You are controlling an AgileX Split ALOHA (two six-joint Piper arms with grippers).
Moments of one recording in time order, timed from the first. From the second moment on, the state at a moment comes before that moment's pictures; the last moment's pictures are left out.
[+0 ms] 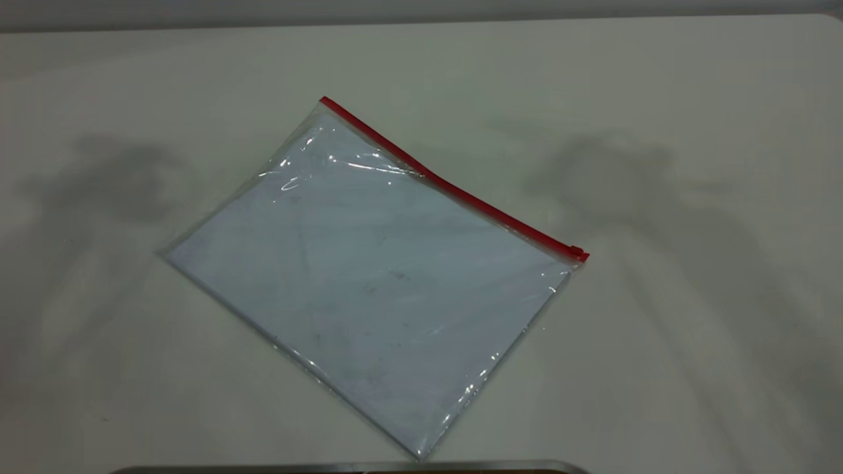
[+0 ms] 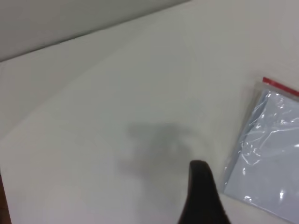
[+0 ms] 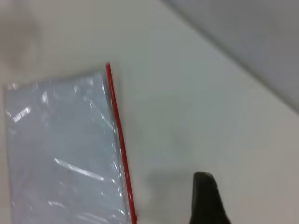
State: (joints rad) left arm -0.10 1.64 -1.87 -0.03 1.17 0.19; right arm 0.30 1.69 -1.99 0.22 1.23 -0.42
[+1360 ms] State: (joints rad) left arm -0.10 0.31 -0.72 -0.07 1.17 0.06; right arm 0.30 0.14 -0.67 0.25 1.23 -0.28
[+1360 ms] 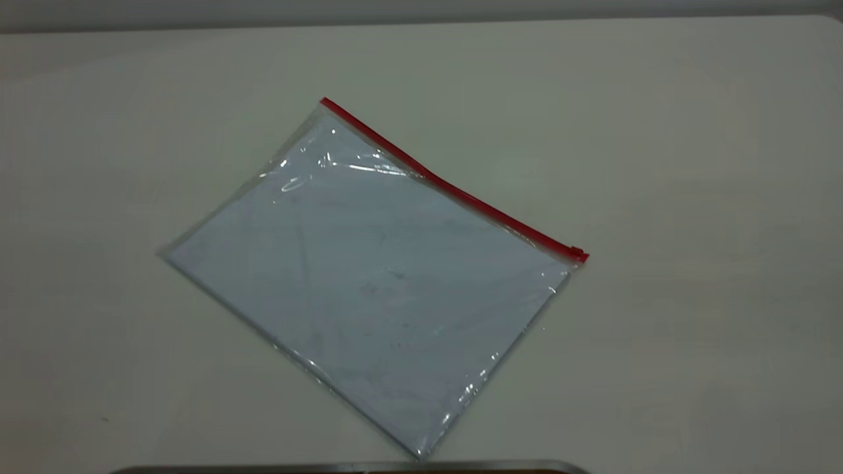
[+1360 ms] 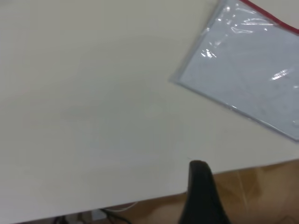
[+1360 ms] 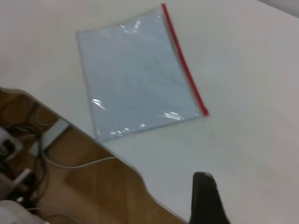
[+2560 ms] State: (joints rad) left arm -0.10 0.21 -0.49 -0.13 1.13 0.11; right arm 0.30 0.02 -0.48 0.18 1.14 -0.30
